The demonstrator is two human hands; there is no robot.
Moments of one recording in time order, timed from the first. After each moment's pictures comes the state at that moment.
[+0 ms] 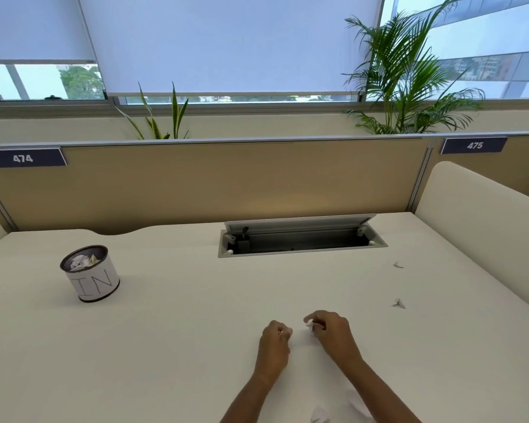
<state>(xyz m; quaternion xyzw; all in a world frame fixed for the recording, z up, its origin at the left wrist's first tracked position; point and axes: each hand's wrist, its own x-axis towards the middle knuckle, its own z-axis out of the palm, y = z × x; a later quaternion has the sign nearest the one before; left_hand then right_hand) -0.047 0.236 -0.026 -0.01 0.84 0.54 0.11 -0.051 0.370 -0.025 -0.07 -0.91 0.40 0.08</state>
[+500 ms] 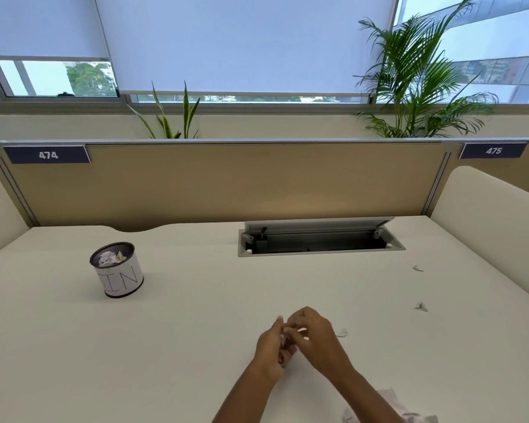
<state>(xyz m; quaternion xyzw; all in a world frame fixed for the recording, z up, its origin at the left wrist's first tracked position) -0.048 0.189 -0.001 -0.23 0.45 0.84 0.21 -0.035 0.289 0.000 0.06 -0.89 0.44 0.08</state>
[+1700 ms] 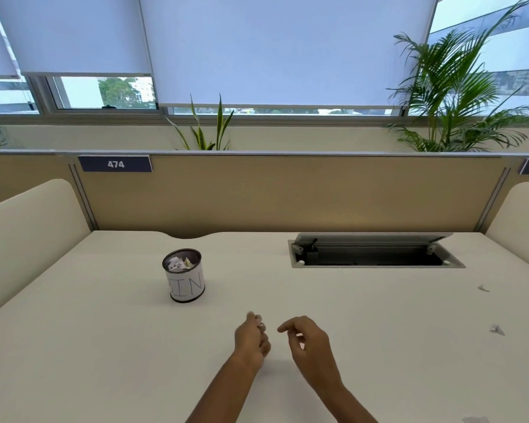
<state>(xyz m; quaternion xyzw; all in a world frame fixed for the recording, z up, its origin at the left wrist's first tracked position) -0.085 0.031 0.014 -0.31 0.45 0.83 0.10 -0.048 0.144 0.001 0.07 -0.87 0.46 0.17</state>
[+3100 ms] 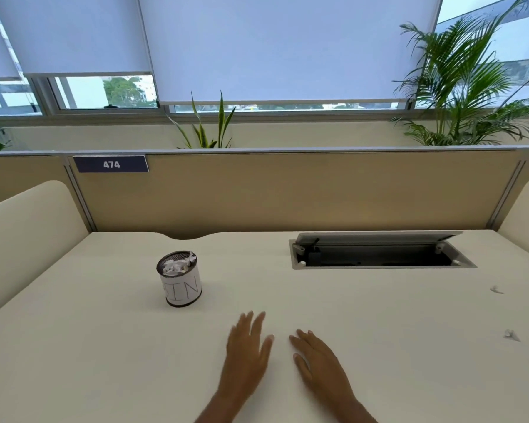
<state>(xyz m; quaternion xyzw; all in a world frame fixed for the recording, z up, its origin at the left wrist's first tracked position) -0.078 0.012 -0.030 0.08 0.96 0.26 -0.05 -0.072 0.175 -0.050 0.11 -0.96 0.24 0.02</state>
